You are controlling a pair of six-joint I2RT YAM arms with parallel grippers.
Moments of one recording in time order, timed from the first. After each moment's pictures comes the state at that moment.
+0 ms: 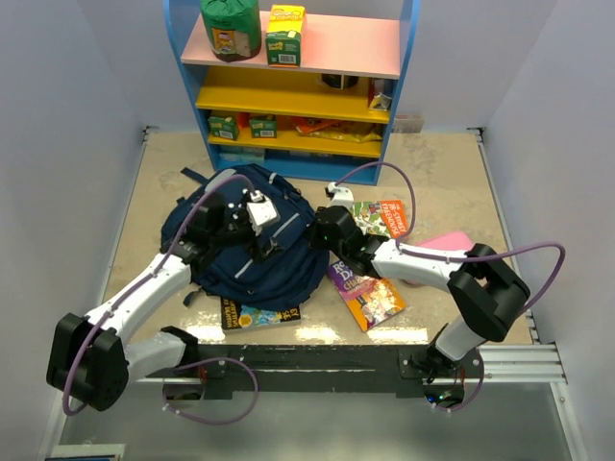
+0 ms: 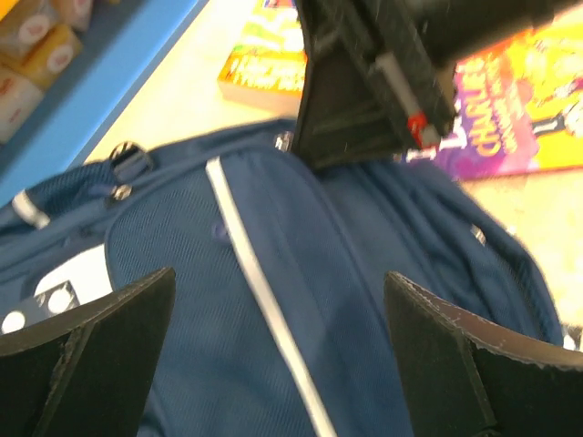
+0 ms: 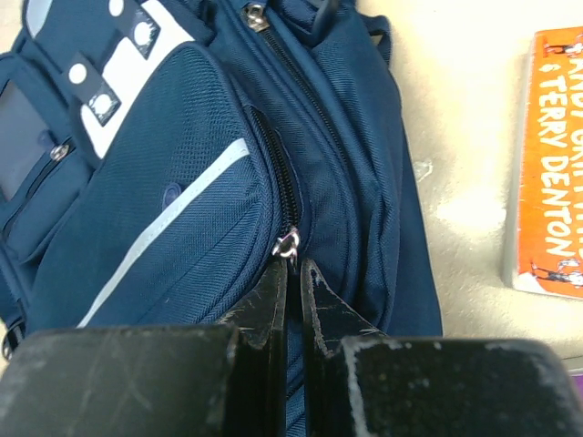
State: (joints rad) left arm -0.39 1.12 0.70 -0.09 0.59 0.47; right arm 0.85 1.59 0.89 0.15 0.34 0.72
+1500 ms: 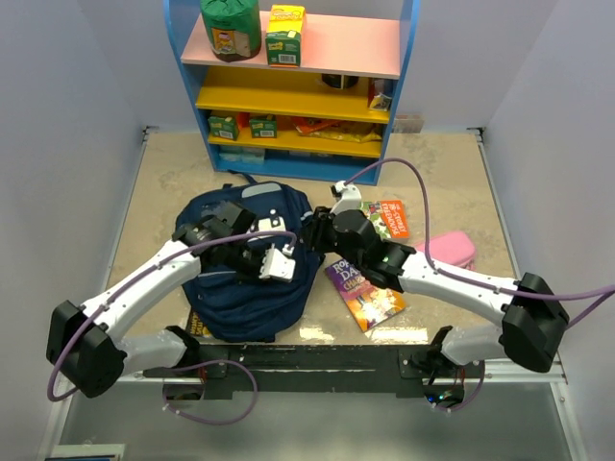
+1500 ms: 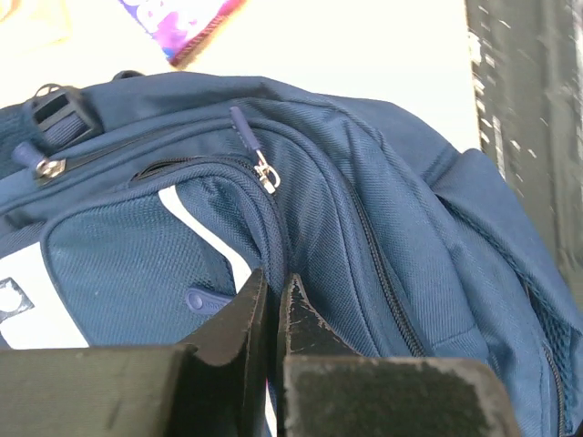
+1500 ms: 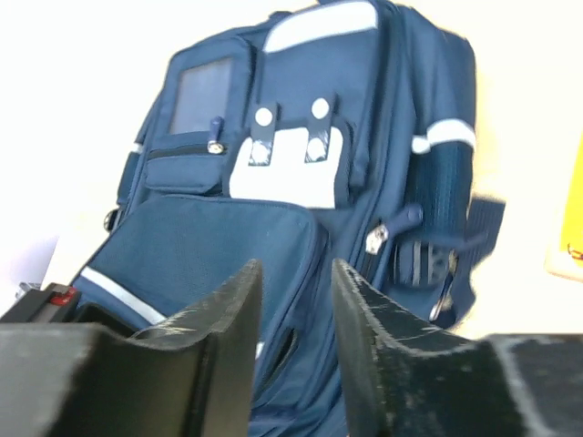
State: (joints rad) left arm -0.60 1.20 0.94 -0.85 0.57 1.04; right arm 0.93 1.33 0.87 0.07 0.30 0.68
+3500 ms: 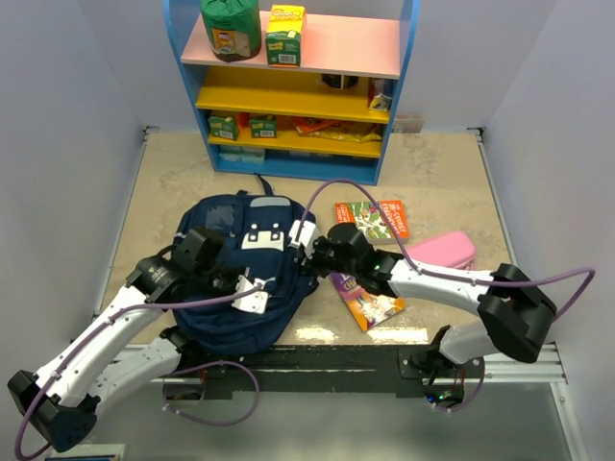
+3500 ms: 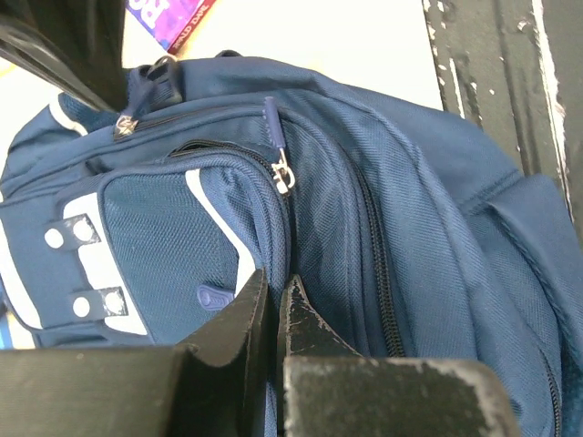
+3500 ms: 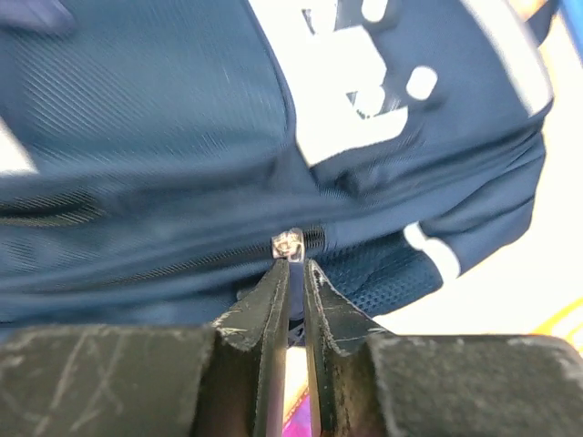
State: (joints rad) left arm -0.61 0.81 0.83 -1.02 0.51 1.16; right arm 0.93 1.42 0.75 0.17 -0.12 -0.25
